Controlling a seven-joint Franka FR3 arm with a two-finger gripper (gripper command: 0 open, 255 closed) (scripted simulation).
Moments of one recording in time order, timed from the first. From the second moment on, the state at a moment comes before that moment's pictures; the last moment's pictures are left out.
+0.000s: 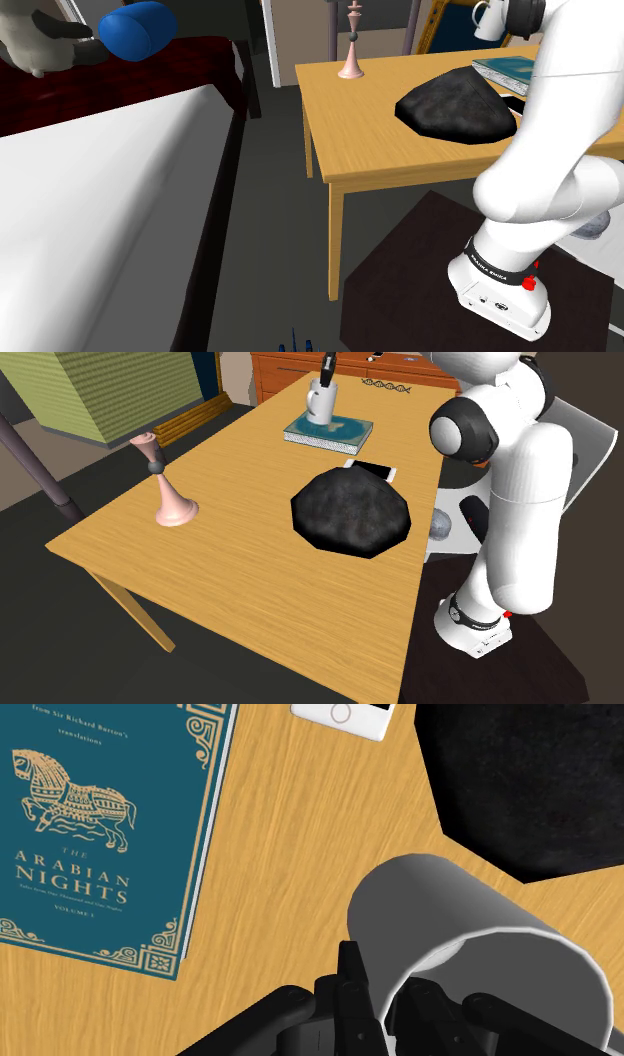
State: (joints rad) arm -0.63 0.35 -0.73 -1.05 0.39 1.41 -0.85
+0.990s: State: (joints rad) arm -0.53 0.26 -0.73 -1.38 0.32 1.66 -0.87
